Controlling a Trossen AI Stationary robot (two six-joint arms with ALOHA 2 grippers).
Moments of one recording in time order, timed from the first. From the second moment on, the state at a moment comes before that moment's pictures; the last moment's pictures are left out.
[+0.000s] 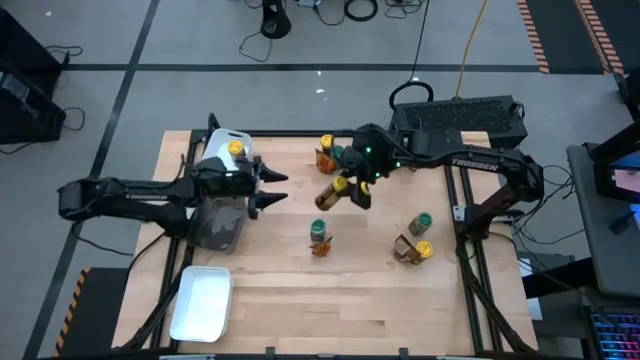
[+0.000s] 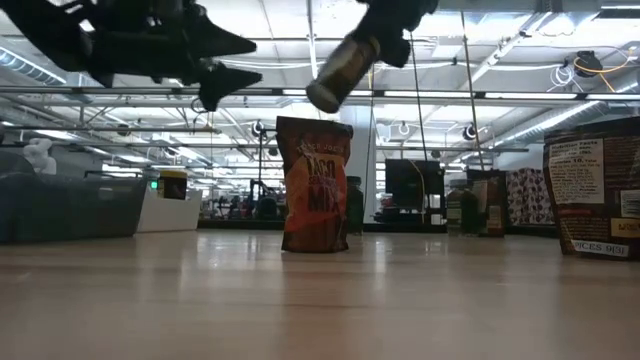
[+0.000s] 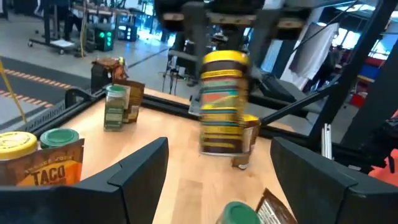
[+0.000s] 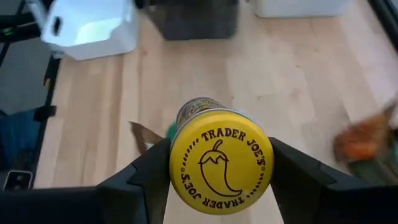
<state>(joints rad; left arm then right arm) 0.29 1.03 0.39 0.62 0.29 -0.23 -0.20 1.55 1.52 -0.76 -0.25 0.06</state>
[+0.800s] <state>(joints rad) 0.18 1.45 0.70 0.62 0.52 -0.22 -0.08 1.61 1.52 -0.67 -0.24 0.01</state>
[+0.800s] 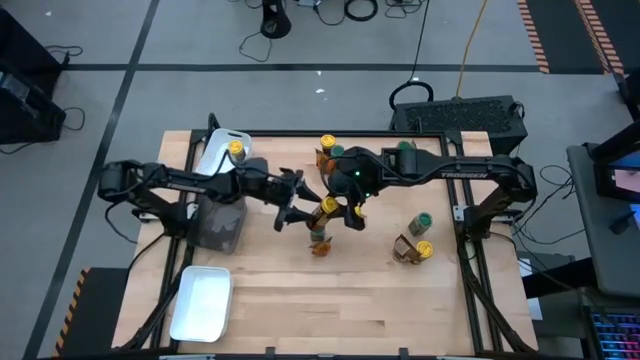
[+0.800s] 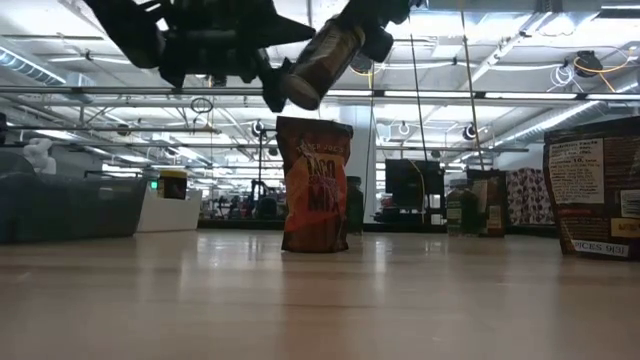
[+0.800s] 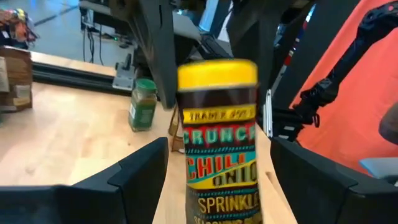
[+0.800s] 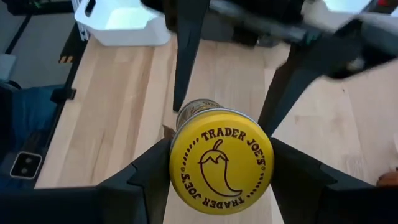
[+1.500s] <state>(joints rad) 0.18 1.47 0.70 0.62 0.52 -0.22 -0.08 1.62 1.52 -0.58 -0.23 0.01</state>
